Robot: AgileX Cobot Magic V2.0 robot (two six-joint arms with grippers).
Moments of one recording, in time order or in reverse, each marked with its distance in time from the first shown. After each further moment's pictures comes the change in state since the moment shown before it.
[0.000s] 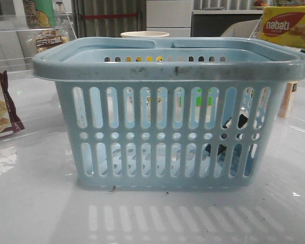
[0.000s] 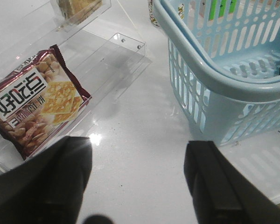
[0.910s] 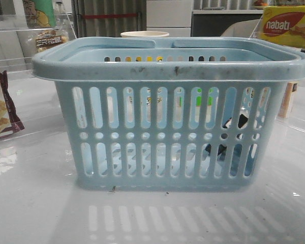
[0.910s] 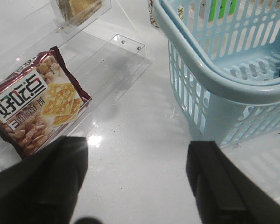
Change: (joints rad) left arm 0.000 0.000 0.000 0.000 -0.010 0.000; right arm 0.000 -0.213 0.145 -0.007 0.096 0.000
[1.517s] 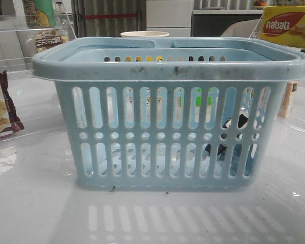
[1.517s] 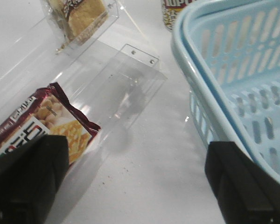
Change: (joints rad) left arm 0.048 0.527 -0.359 0.034 -0.027 0.000; right arm 0.000 0.000 0.000 0.000 0.000 0.000
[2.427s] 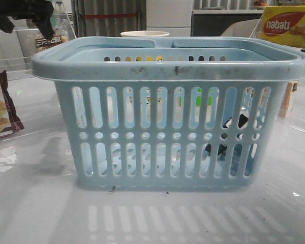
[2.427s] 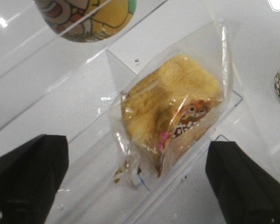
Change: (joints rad) left arm 0.176 0.850 -0.796 0.002 0.008 0.000; right arm 0.000 0.000 0.000 0.000 0.002 0.000
